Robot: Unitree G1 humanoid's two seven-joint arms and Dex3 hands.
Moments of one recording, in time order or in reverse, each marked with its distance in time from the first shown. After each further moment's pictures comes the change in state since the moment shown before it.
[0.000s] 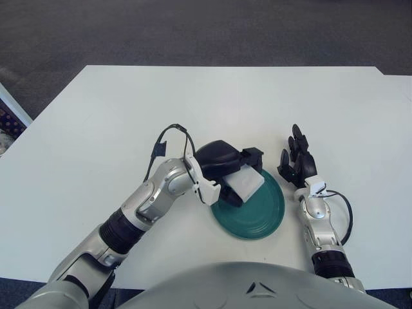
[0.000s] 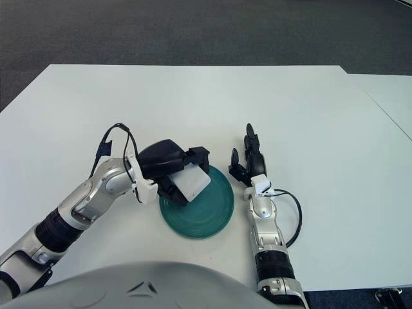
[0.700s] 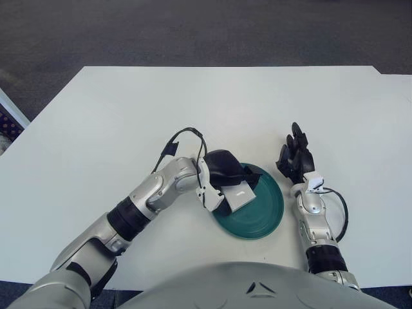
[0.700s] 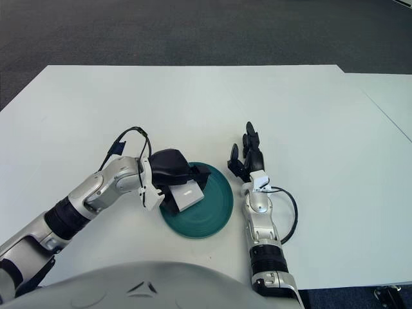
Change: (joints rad) left arm -0.073 -0.003 -0.056 0.171 0.133 -0.158 -0.041; right arm -0.047 0.037 -0.018 0.048 0.042 0.000 -0.006
